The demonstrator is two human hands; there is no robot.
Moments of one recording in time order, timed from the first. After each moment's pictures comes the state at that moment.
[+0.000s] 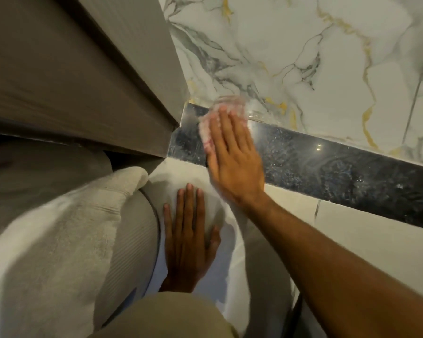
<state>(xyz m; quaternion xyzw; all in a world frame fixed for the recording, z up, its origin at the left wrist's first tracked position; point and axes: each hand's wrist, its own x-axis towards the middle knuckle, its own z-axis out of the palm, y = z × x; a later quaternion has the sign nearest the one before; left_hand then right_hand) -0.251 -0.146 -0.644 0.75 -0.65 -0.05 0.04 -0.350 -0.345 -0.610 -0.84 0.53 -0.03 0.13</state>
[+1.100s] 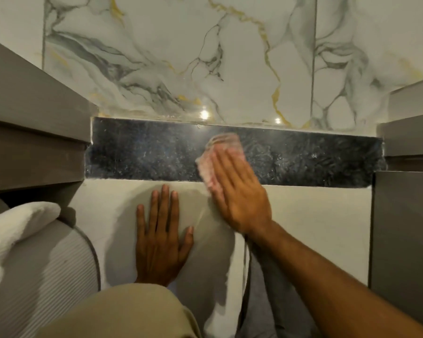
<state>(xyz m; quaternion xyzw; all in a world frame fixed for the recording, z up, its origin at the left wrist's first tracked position) -0.296 -0.180 -0.636 0.65 -0.75 -0.08 0.04 -0.512 -0.286 -0.599 -0.81 0.57 -0.03 0.13</state>
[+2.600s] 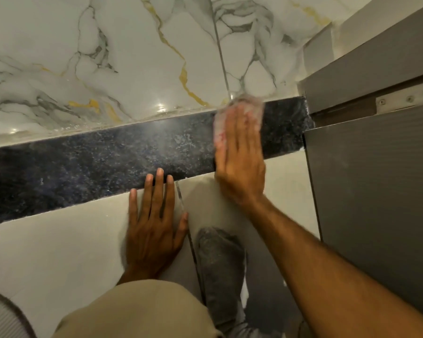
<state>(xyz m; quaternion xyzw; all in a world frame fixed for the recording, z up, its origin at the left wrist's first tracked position) -0.396 -0.229 -0.639 0.52 -0.84 -0.11 0.04 -0.633 -0.299 -0.608 -0.60 0.79 -0.04 0.09</state>
